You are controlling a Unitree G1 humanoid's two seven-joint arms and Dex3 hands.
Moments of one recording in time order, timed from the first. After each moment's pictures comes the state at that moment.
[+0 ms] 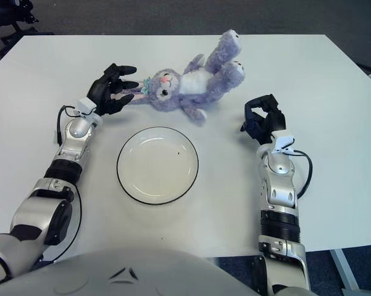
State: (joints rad) left arm -0.59 0.18 -0.01 0.77 0.09 -0.81 -0.19; right arm -0.12 -0.22 -0.24 0.04 0.06 -0.01 -0.01
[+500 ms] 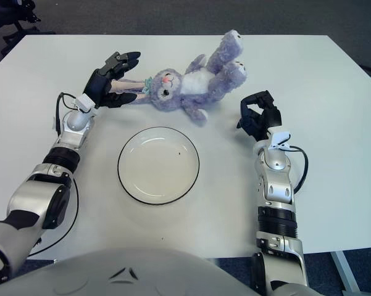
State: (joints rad) left arm -0.77 0.23 -0.07 0.89 0.22 -0.91 -0.17; right arm -0.14 -0.22 -0.22 0.04 0.06 0.01 -0.01
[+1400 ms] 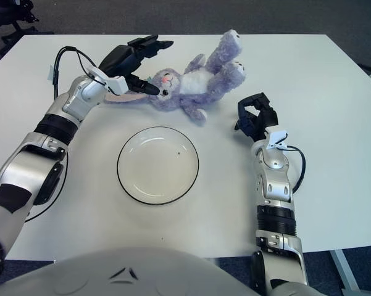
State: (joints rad) left arm -0.96 0.30 -0.36 0.75 0.73 -0.61 0.03; right arm -0.15 -0.22 -0.23 0.07 0.07 0.01 0.03
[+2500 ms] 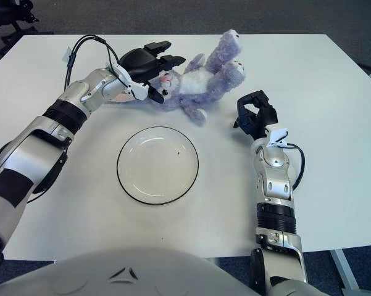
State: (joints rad) left arm -1.07 0.27 -0.53 0.89 0.83 -0.50 0.00; right arm -0.17 -0.22 -0.23 0.07 0.09 0.01 0.05
